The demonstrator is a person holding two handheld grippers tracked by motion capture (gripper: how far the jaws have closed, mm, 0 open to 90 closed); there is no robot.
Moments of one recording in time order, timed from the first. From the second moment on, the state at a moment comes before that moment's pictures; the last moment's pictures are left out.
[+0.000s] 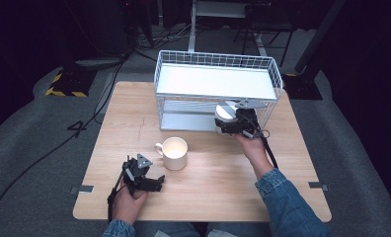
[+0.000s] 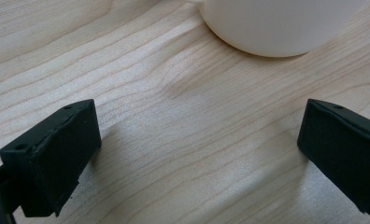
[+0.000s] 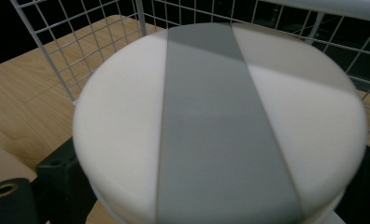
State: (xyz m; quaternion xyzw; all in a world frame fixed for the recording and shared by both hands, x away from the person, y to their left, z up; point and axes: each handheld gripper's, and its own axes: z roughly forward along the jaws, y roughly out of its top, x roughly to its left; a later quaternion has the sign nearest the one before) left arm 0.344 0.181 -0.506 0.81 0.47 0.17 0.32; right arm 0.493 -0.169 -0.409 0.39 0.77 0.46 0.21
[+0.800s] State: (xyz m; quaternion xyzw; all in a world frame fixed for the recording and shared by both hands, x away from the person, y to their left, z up) left arm 0.344 0.181 -0.506 0.81 0.47 0.16 0.32; right arm 0.526 -0.168 -0.438 0.43 0.74 0.46 0.24
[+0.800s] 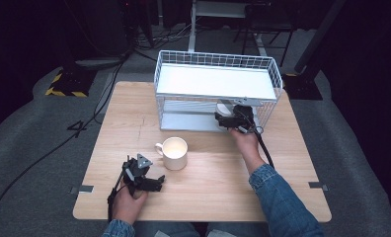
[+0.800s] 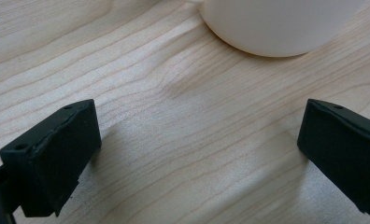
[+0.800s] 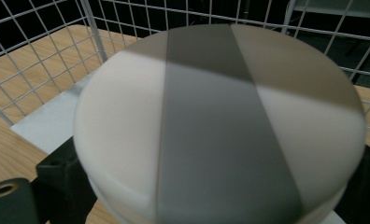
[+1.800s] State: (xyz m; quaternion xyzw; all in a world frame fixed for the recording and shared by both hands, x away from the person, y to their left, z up) left arm 0.344 0.181 -0.506 0.81 0.47 0.16 0.32; right arm 0.528 -0.169 -0.455 0.42 0.73 0.46 0.27
